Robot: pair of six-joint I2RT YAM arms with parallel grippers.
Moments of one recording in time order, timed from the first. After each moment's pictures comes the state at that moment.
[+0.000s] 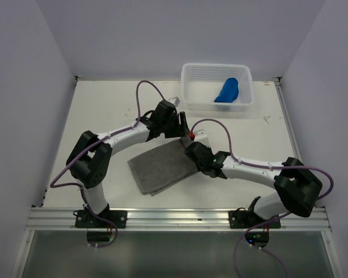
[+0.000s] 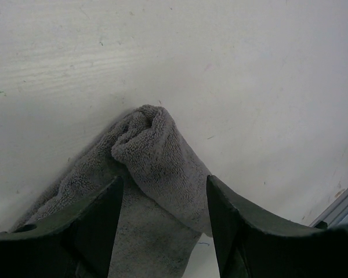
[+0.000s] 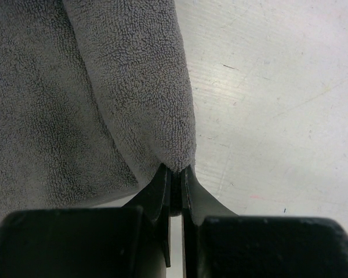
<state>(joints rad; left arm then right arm) -0.65 1.78 1.23 -0.18 0.14 -0.68 0.93 1.44 0.77 -0.36 0.56 0.47</state>
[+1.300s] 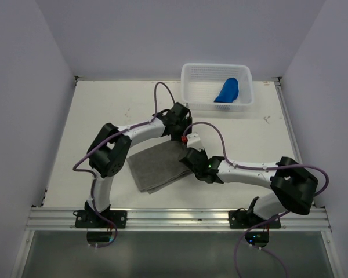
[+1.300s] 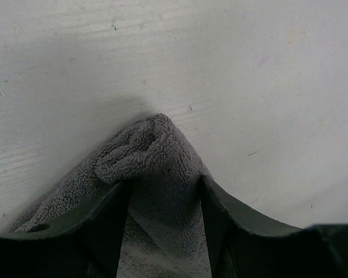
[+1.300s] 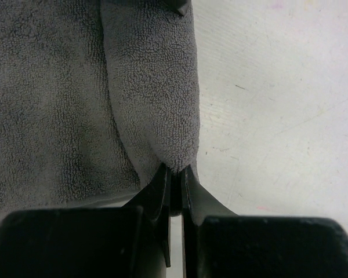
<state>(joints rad) -0.71 2.04 1.47 -0.39 0.04 -0.67 1.02 1.47 0.76 -0.28 0.67 0.44</state>
